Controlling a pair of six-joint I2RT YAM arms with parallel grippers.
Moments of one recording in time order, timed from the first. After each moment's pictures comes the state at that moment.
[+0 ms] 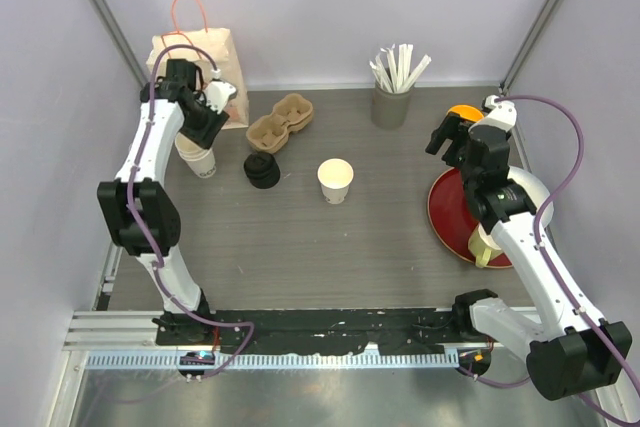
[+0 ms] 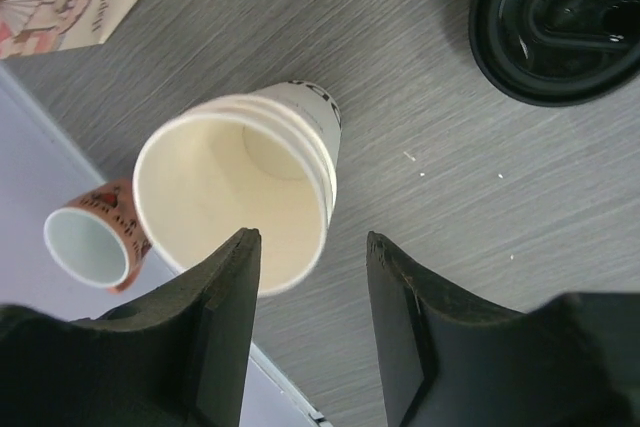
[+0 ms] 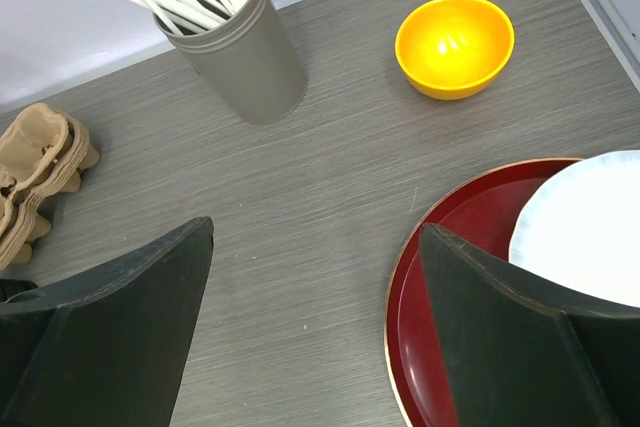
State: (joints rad) left arm -0.01 1.81 1.78 -1.05 0.08 0.63; right arm 0.21 0.99 0.92 -0.24 0.33 0.37
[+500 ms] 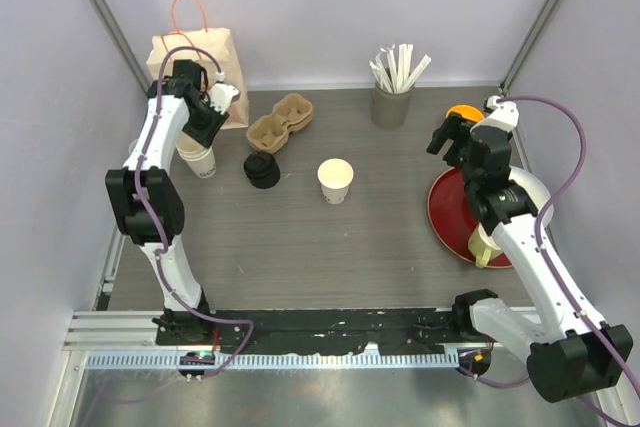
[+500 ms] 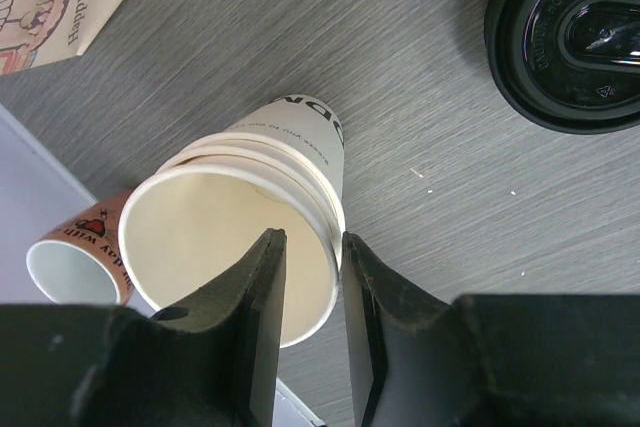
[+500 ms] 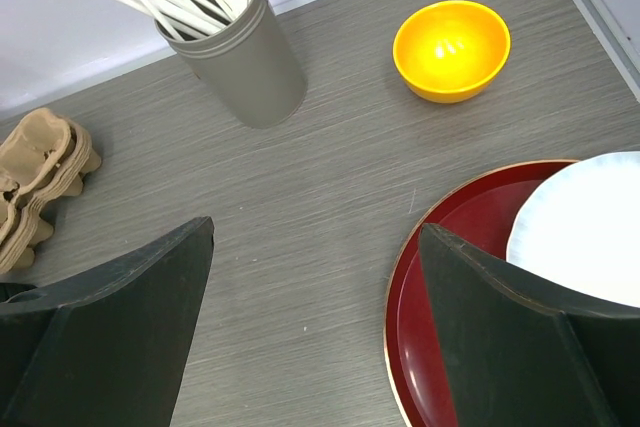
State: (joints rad) left arm -0.01 1.94 1.85 -1.05 0.07 0.63; right arm 0.21 0.98 0.92 -0.24 0.33 0.37
